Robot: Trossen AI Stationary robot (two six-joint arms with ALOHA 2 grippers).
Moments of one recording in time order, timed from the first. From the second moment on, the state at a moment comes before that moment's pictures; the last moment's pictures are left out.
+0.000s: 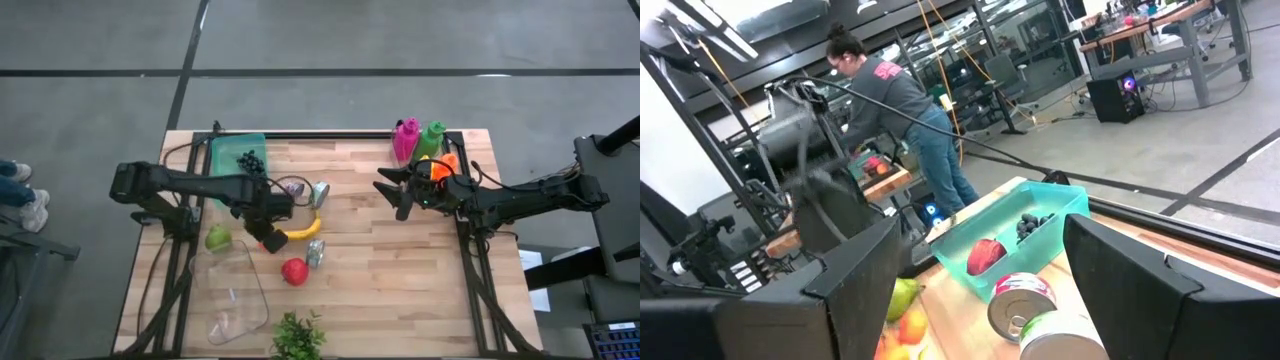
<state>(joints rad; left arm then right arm) 0.00 1.56 1.13 -1.11 0.22 -0.81 0.00 0.91 0.41 0.58 0.37 0.45</state>
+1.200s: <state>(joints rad) 0.16 1.18 0.94 -1.38 -0.34 -1.16 0.00 0.91 0.41 0.58 0.37 0.45</state>
